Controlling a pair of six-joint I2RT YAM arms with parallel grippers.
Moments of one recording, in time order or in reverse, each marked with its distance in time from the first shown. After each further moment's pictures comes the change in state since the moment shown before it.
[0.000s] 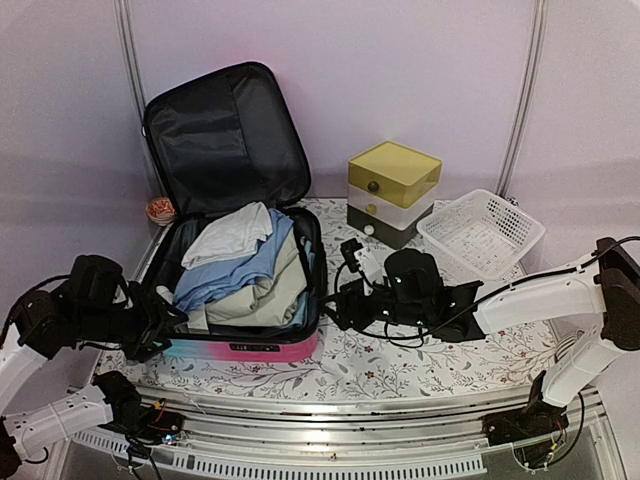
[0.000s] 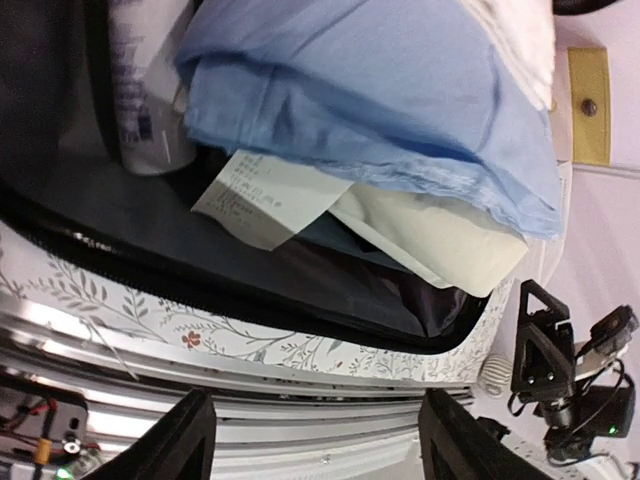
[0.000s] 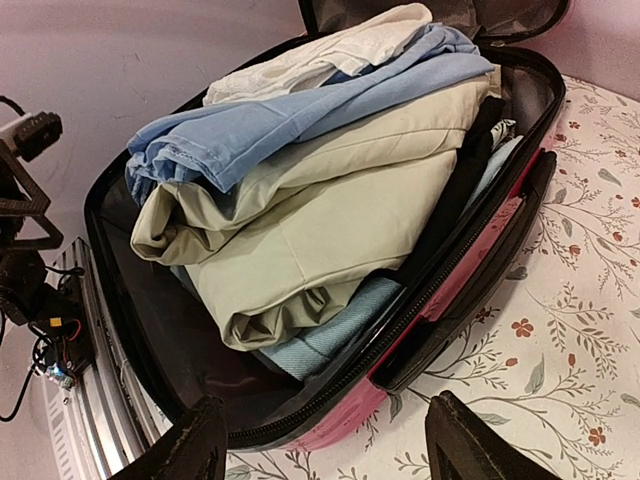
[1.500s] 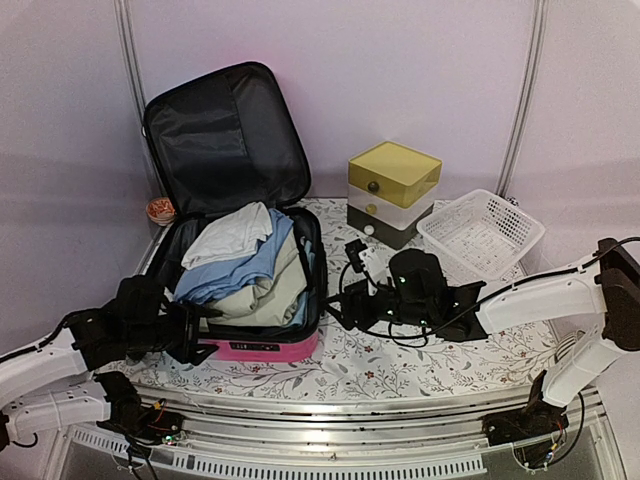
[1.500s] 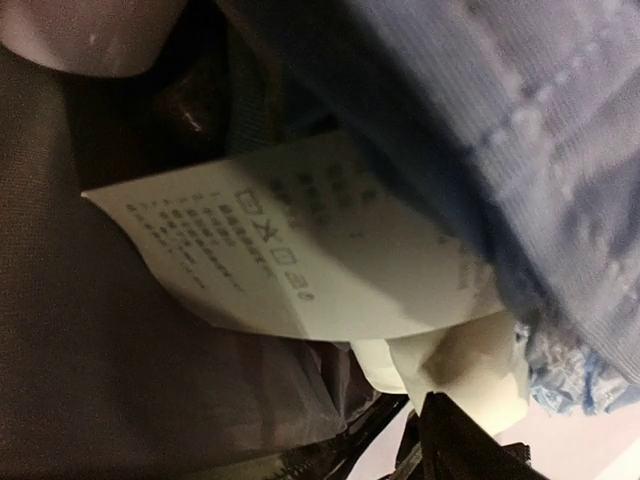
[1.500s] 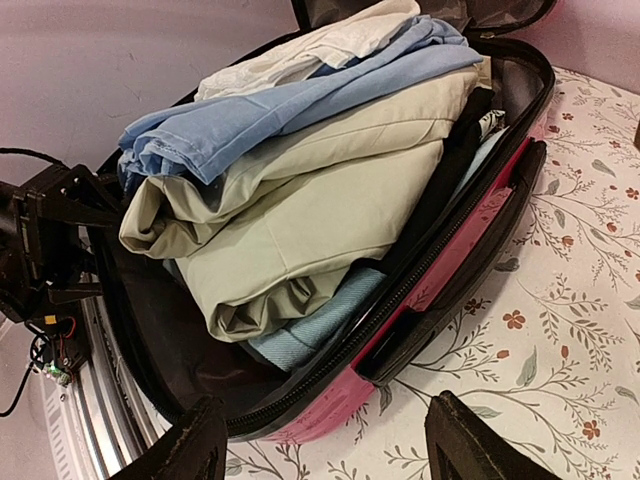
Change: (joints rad) left arm -0.097 0.127 -0.367 0.653 -0.024 -0.655; right arm -0.021 -0.011 -0.026 0.010 -0.019 0.002
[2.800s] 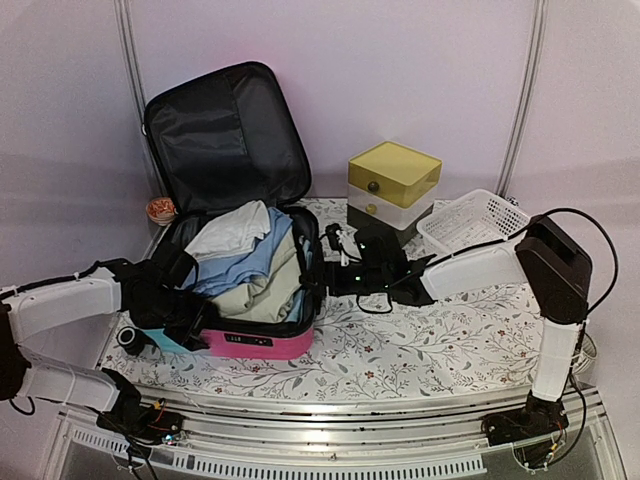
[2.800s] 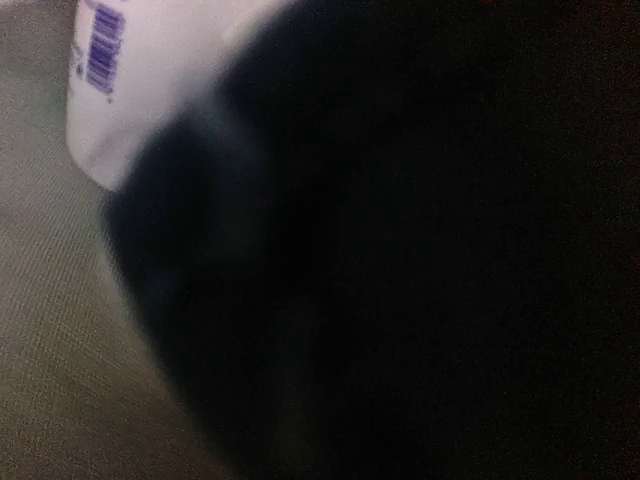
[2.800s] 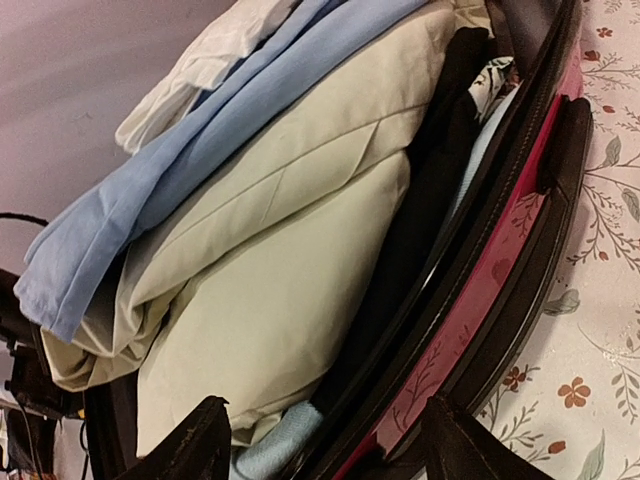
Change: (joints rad) left arm 0.193 0.527 0.311 -0.291 0.060 0.285; right arm -0.156 0.381 0.333 -0.008 -0.254 0.238
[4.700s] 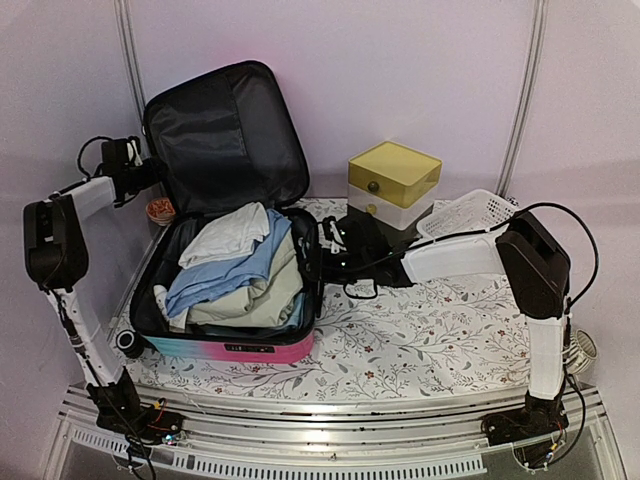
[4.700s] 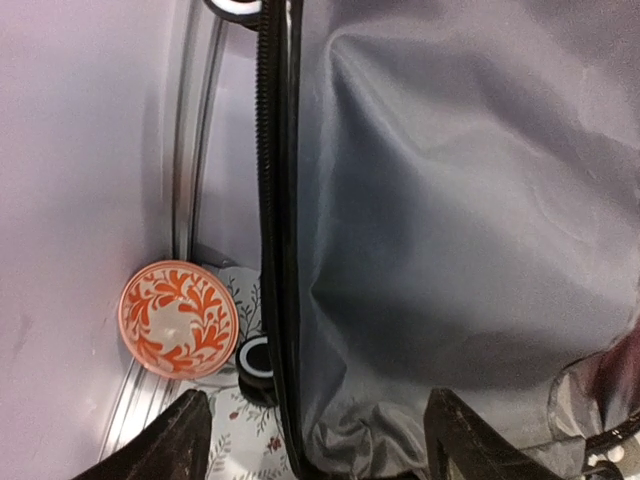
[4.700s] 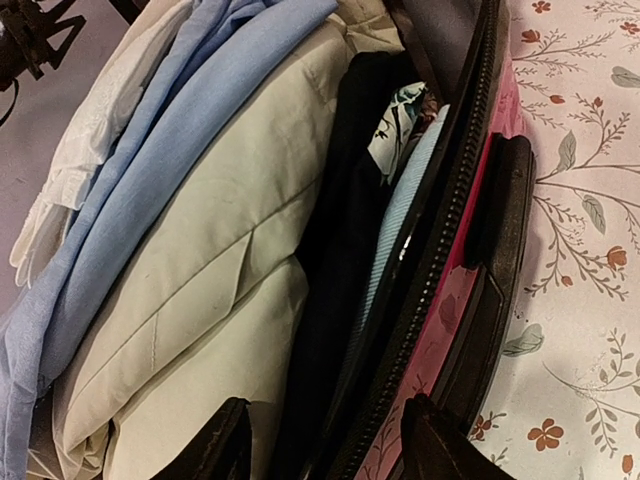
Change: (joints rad) left arm 0.686 0.725 0.920 0.600 0.048 1.341; right arm -0.016 0.137 0.253 -0.225 0.106 0.099
